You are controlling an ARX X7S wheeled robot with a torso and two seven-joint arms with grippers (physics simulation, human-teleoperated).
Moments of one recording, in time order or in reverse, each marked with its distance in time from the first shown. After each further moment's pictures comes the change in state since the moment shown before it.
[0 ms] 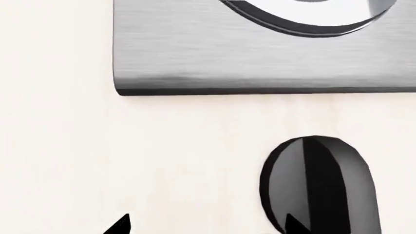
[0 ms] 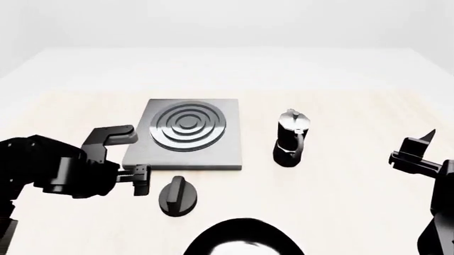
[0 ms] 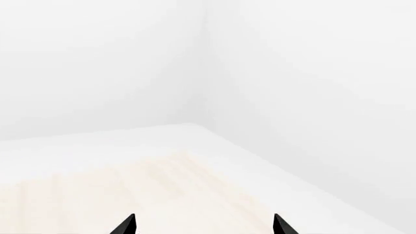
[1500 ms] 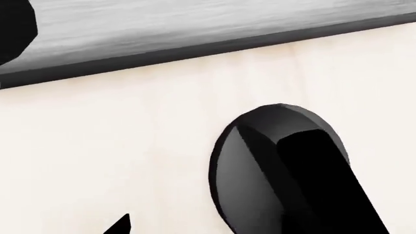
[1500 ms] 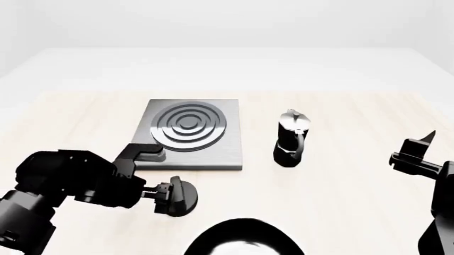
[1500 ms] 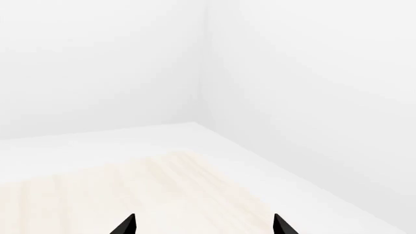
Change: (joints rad) left arm 0.008 0.118 0.215 -0.094 0.176 0.114 0.314; right arm -0.010 0.008 0.005 -0.002 0.022 -0.002 0.011
